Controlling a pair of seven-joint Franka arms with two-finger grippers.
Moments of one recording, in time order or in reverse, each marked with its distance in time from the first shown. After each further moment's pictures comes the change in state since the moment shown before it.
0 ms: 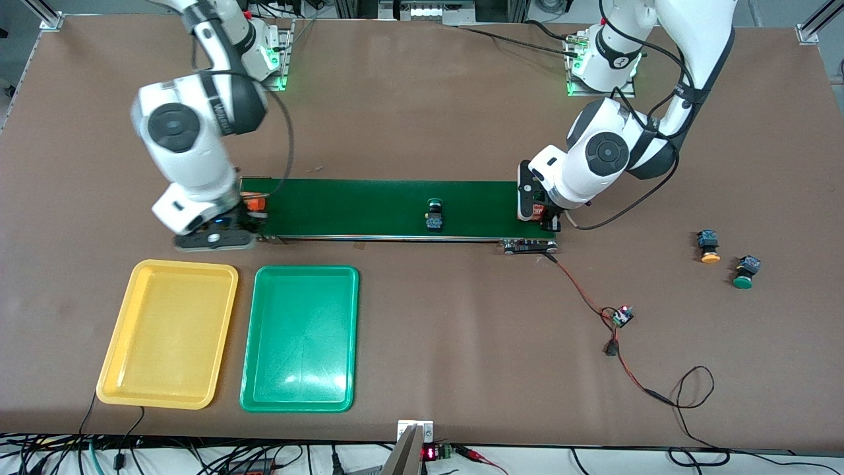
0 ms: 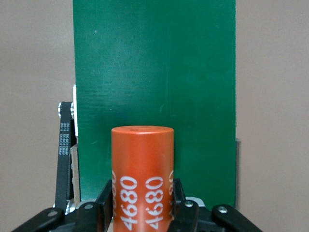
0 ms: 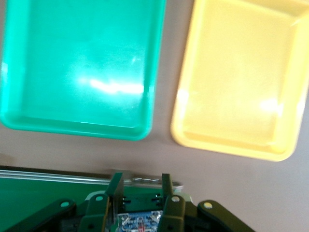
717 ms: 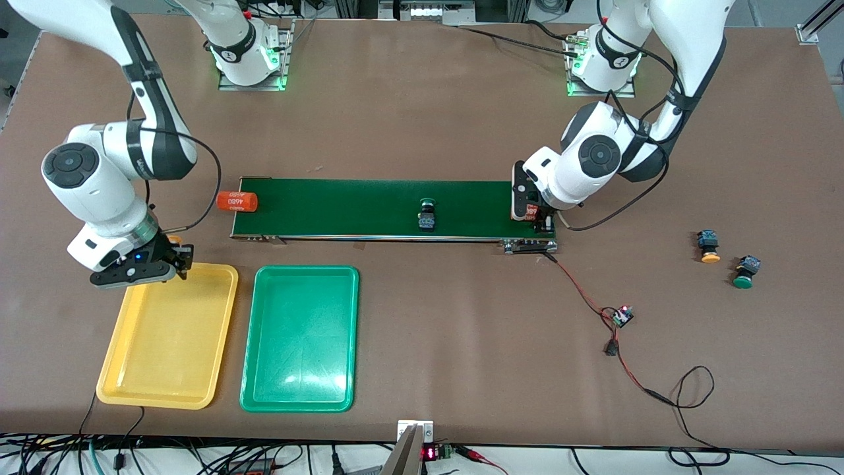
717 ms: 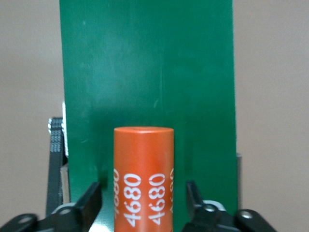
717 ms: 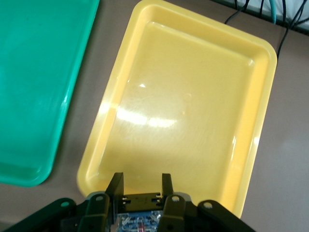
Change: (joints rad) left arm -0.004 0.014 -0.022 0.000 0.000 0.015 0.001; right arm -0.236 0.147 -0.002 -0.020 -0.001 0.365 -0.302
